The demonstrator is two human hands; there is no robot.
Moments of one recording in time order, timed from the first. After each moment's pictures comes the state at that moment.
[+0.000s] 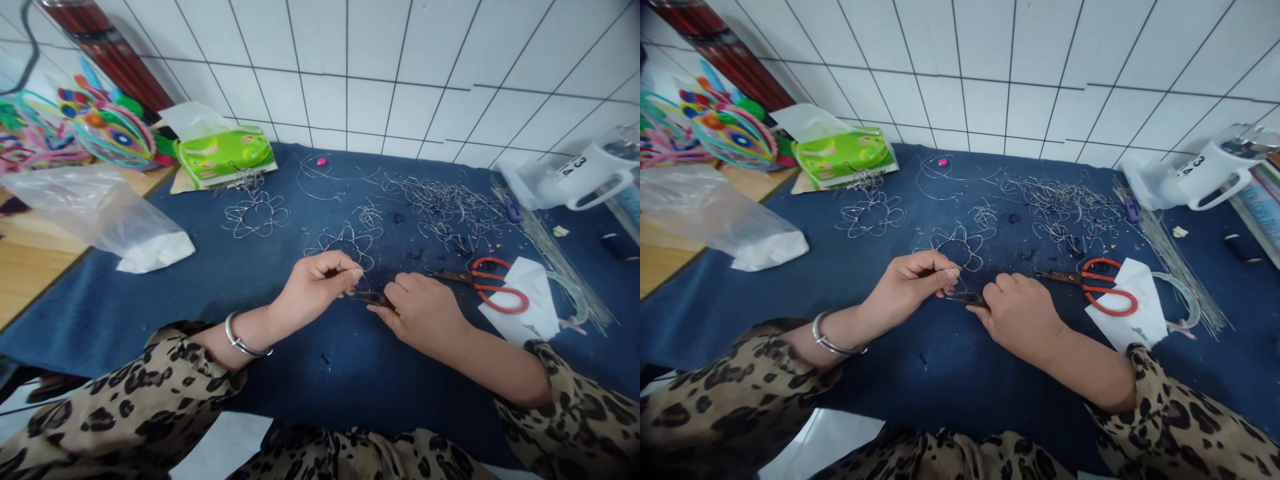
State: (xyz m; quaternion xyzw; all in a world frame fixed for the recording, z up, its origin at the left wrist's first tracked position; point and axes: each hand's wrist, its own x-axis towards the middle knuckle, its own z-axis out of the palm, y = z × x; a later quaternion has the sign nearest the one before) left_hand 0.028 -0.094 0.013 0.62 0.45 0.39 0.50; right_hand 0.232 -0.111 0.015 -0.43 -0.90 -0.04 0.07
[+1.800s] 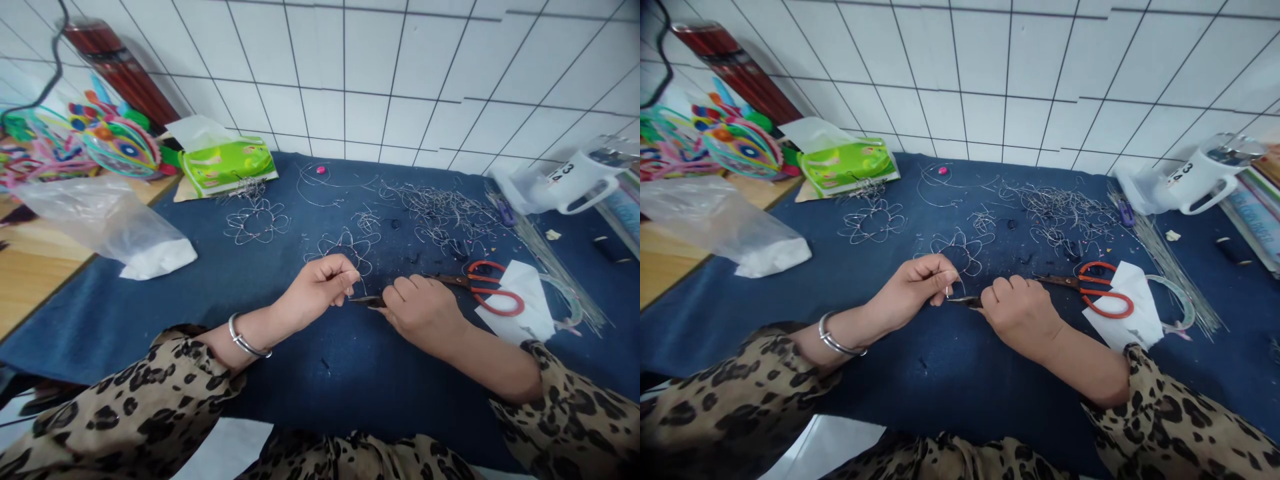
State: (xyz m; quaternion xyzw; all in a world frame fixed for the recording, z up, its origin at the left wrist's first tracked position) left_hand 0.029 -0.090 0.010 0.60 0.42 0.37 0.57; right_hand 0.238 -0.109 0.014 -0.37 -0.91 -0.17 0.09
